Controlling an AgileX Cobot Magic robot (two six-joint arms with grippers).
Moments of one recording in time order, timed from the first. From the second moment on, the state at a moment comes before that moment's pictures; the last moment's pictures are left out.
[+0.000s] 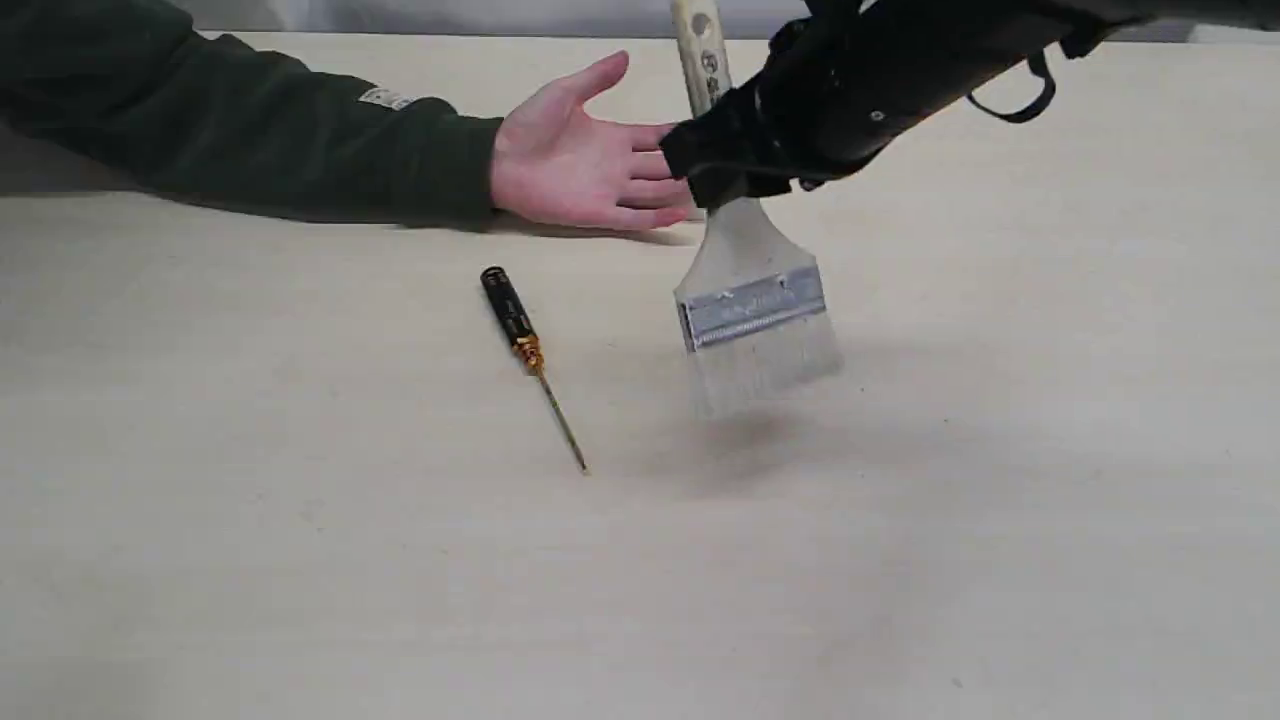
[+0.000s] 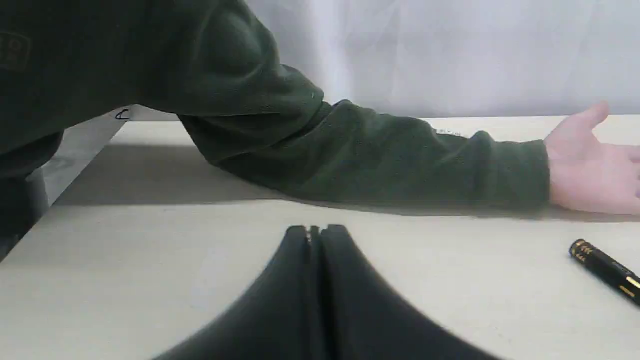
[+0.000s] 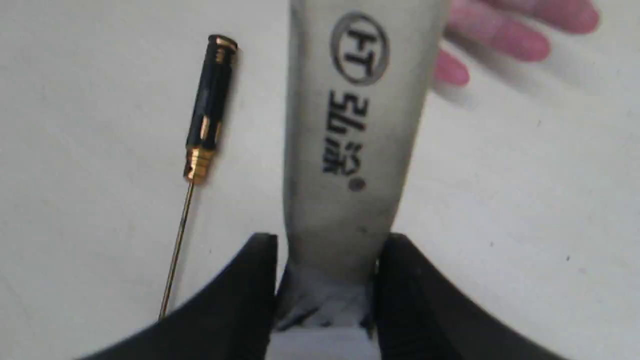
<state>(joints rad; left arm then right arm) 0.02 0.00 0.00 0.07 0.26 -0.07 0.39 1.77 -1.27 0.40 0.66 -0.35</state>
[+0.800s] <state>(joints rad) 0.02 0.00 0.00 0.07 0.26 -0.07 0.39 2.18 -1.85 0.39 0.61 -0.23</state>
